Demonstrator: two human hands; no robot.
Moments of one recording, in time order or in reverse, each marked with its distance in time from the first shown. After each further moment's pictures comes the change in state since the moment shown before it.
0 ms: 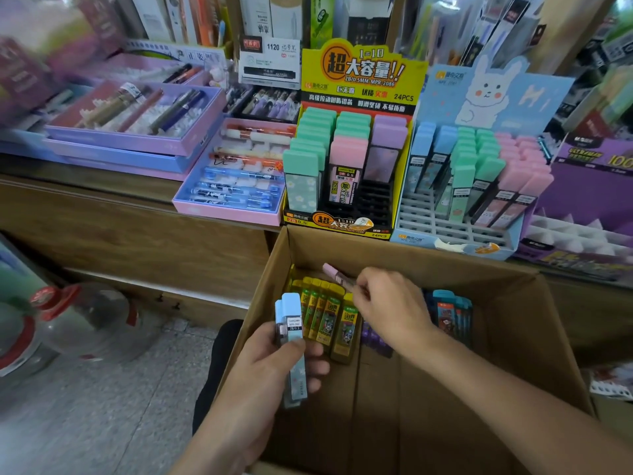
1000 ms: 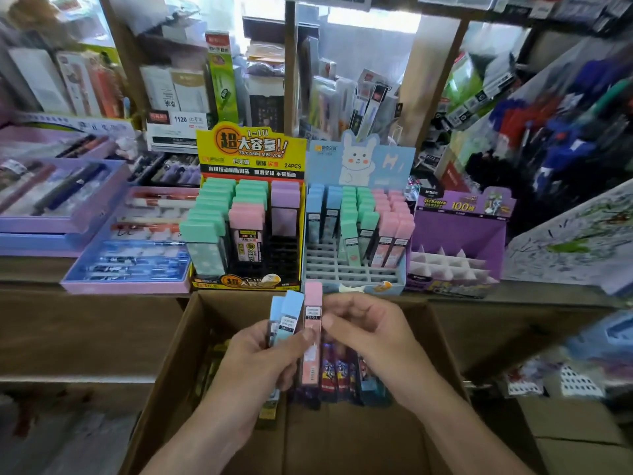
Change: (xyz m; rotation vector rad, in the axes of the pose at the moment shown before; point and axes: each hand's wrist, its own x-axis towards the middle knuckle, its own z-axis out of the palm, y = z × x) left_hand 0.046 0.034 0.094 0.183 -0.281 0.229; right_hand -0.048 0.048 -0.087 1.191 0.023 0.107
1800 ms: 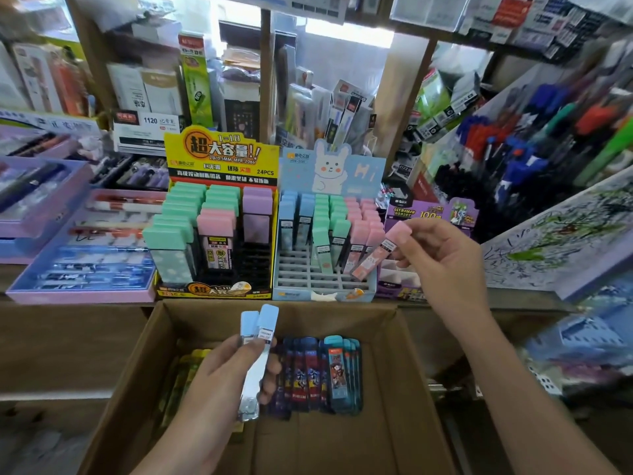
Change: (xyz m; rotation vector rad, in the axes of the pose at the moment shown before) left_hand 0.002 -0.008 0.009 -0.147 0.110 -0.115; right_hand 0.032 -0.055 -0.105 -0.270 0.455 -0.423
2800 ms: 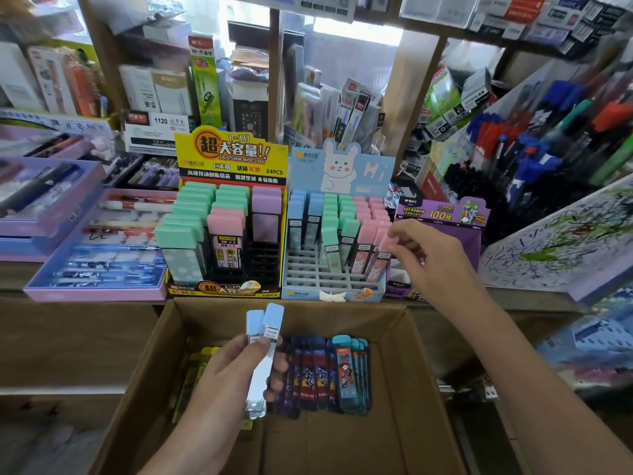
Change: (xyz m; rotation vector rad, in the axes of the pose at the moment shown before) left_hand 0.000 -0.001 -0.005 0.006 0.002 0.003; right_hand 0.021 0.024 -0.003 -0.577 -0.263 -0.327
